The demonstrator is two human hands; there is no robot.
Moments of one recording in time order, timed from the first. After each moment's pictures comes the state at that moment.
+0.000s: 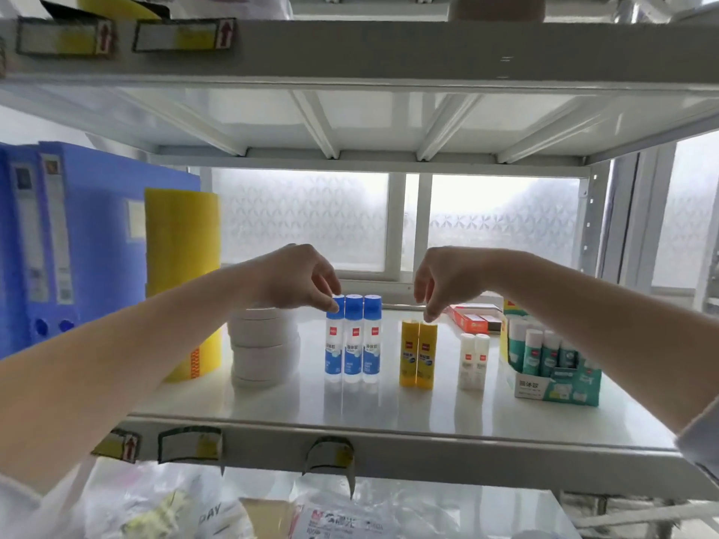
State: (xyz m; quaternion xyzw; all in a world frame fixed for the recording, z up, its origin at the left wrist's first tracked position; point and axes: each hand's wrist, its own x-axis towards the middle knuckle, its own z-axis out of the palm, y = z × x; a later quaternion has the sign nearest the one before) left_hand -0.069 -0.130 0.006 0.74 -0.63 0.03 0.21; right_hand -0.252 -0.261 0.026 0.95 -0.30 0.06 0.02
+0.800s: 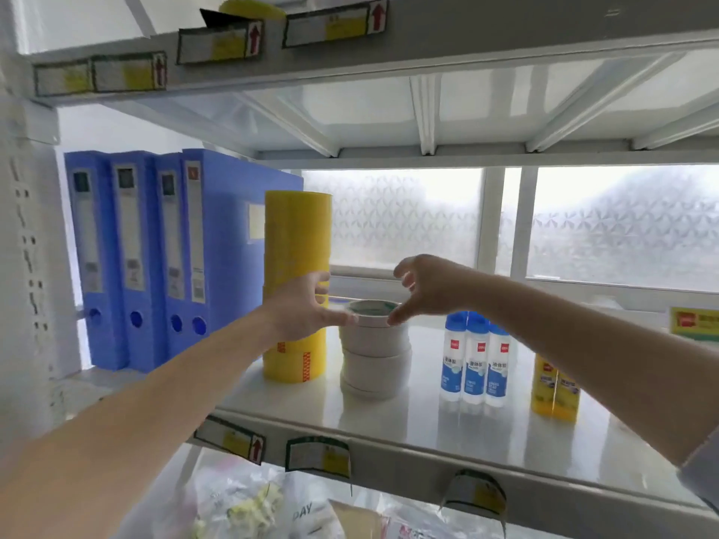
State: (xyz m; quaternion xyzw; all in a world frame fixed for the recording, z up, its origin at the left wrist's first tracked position) left_hand 0.042 -0.067 -0.040 0.79 -0.46 -0.05 0.41; right_hand -0.098 -0.205 0.003 0.96 -0.22 0.14 -0.08
